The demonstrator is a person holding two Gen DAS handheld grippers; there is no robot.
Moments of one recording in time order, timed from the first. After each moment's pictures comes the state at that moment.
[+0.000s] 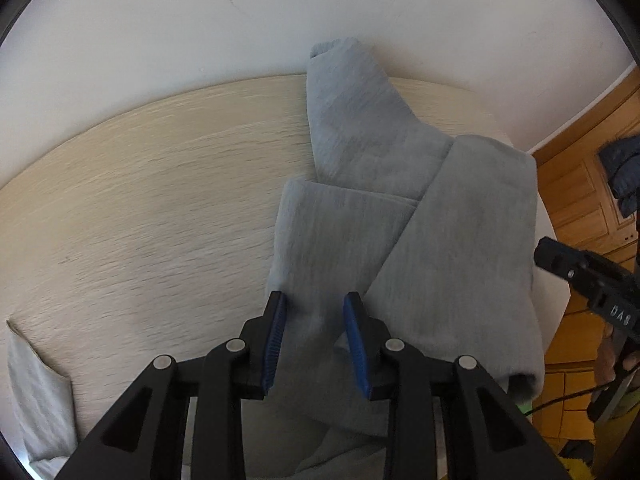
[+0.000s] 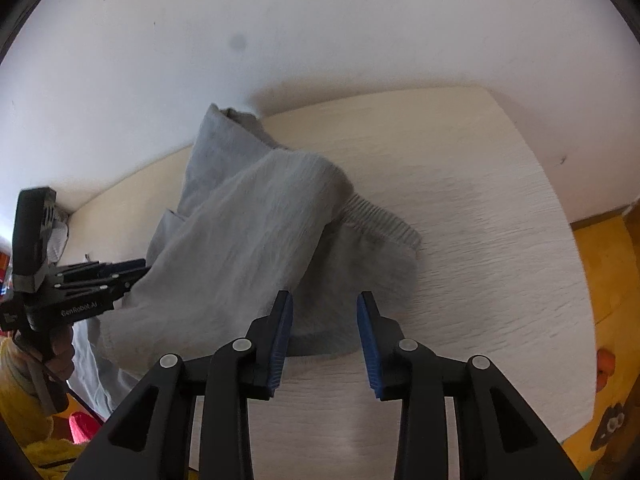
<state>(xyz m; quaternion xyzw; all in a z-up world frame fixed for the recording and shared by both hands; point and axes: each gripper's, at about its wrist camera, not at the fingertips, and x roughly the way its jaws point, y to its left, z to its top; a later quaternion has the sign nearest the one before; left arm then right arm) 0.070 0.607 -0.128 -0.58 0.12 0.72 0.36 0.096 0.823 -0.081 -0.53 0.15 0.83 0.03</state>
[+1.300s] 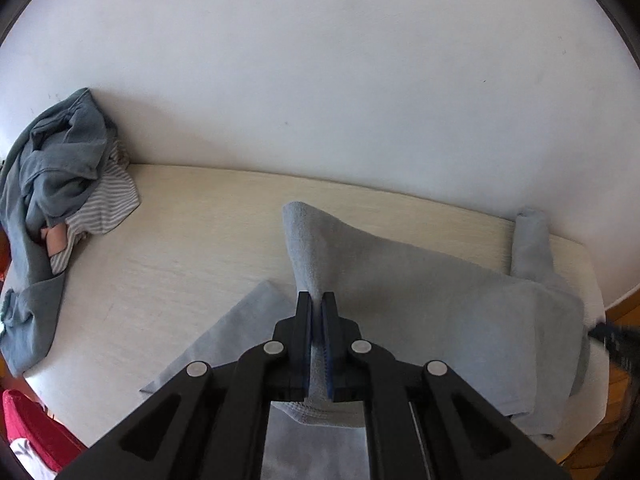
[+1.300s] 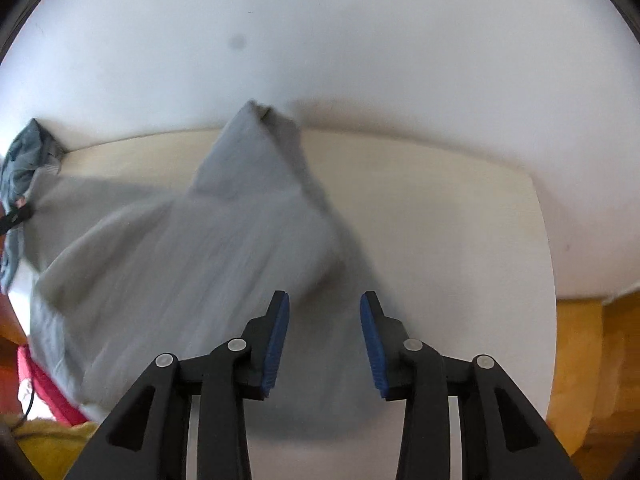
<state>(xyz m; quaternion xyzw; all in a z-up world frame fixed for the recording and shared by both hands) 0.110 0.411 -0.026 -0.48 0.02 0.87 0.10 0.023 0.802 -0.076 -0.54 0.01 0.84 -0.02</state>
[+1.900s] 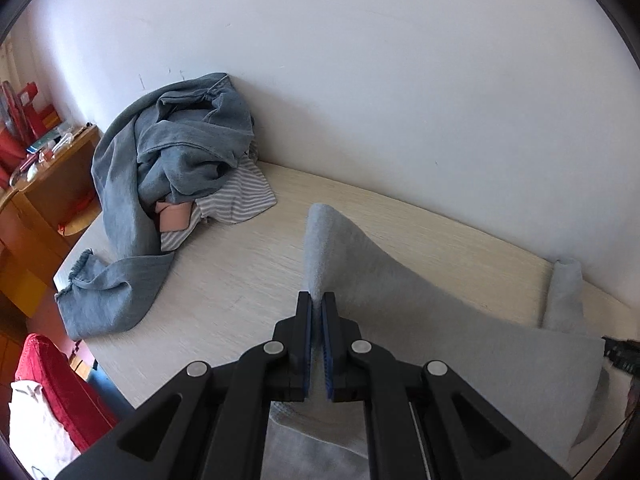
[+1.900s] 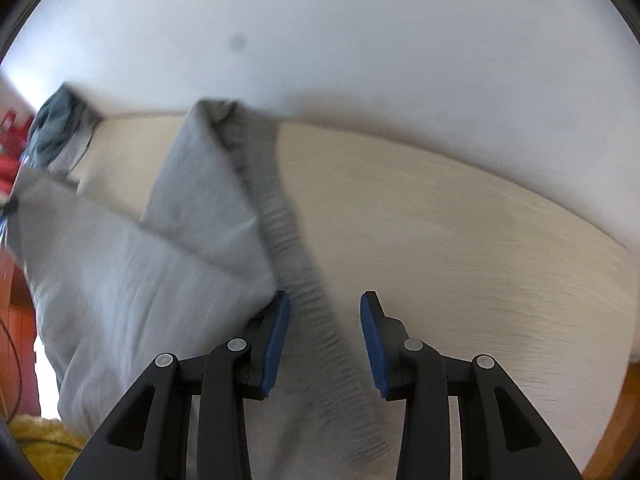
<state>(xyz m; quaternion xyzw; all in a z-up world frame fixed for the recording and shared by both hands) 0.089 0.370 -0.012 -0.45 -0.01 0.89 -0.05 -0.038 0.751 -0.118 -0.57 -0.02 0.80 -0.16</state>
